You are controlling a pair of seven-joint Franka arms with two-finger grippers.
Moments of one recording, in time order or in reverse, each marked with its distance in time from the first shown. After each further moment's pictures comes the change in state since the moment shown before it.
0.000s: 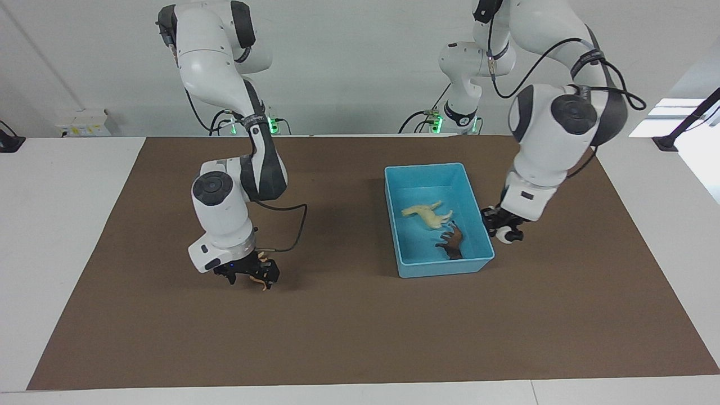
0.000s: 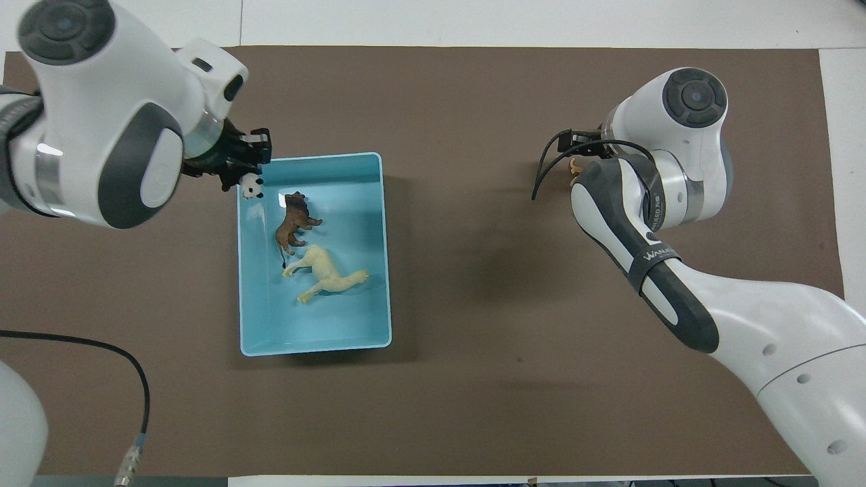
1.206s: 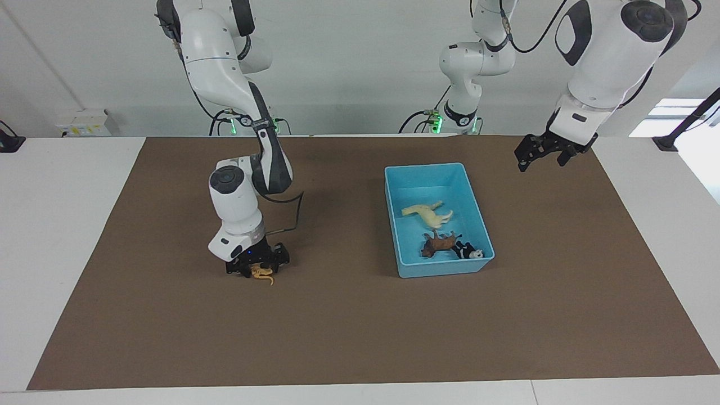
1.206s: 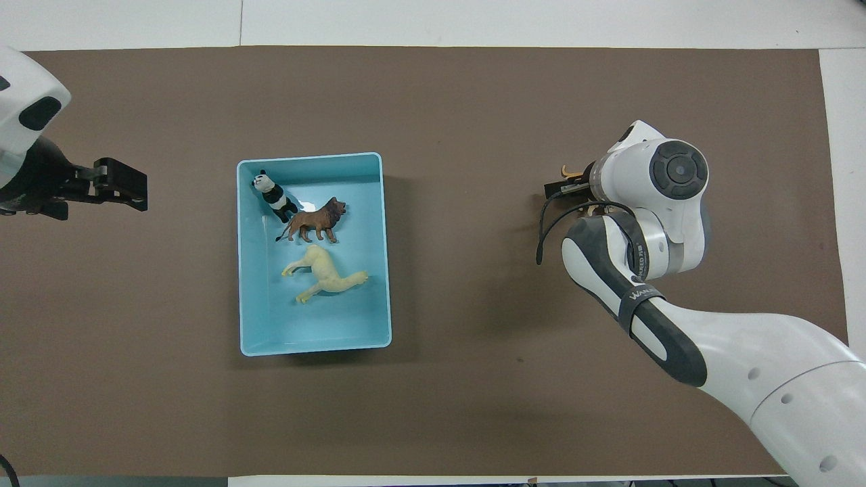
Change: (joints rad) left arm 0.155 -0.260 0.041 0.042 -0.032 -0.321 0.282; right arm 0.018 -0.086 0.013 -0.273 0.026 0.269 -0.303
